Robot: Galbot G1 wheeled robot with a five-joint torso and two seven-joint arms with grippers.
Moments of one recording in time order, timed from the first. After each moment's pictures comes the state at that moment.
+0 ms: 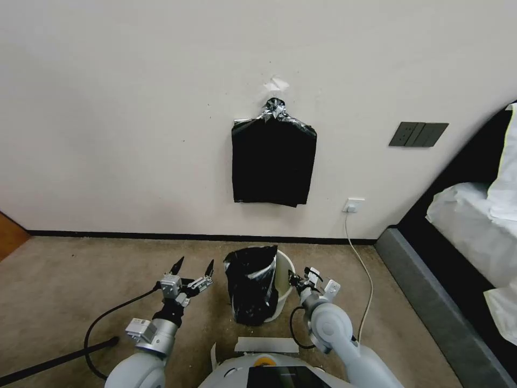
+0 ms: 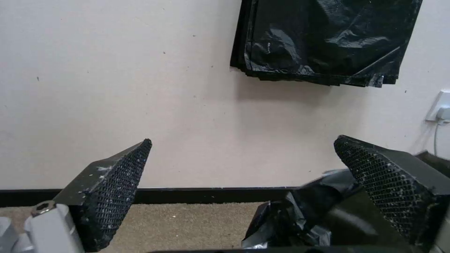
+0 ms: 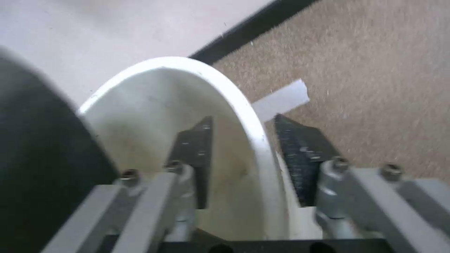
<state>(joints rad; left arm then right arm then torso) 1.88 -1.06 -0.51 -2.30 -0.46 -0.13 -0.15 -1.39 1.13 0.13 2.14 1.08 -0.25 0.74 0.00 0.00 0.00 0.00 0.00</state>
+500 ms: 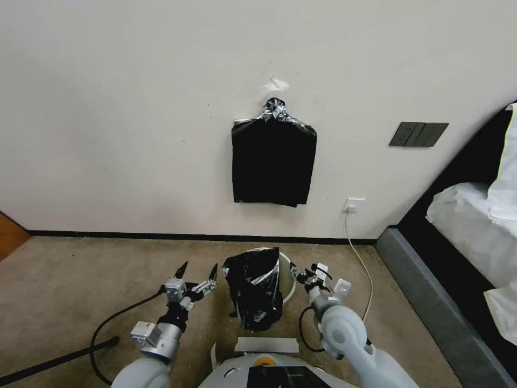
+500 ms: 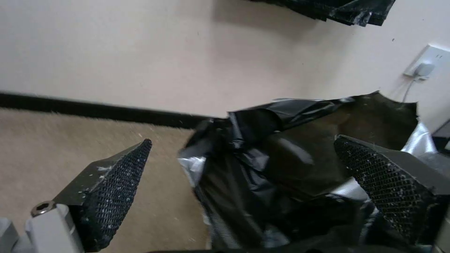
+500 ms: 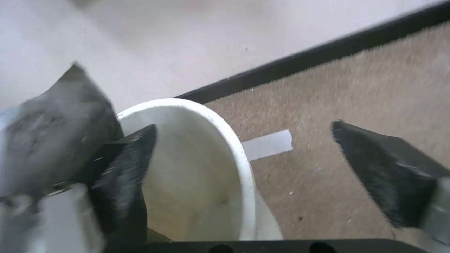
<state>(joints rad) 1.85 -1.05 -0.30 -2.42 -0.57 0.18 -0.37 -1.50 1.06 0.16 2.25 0.83 -0.25 0.64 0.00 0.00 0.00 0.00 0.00</state>
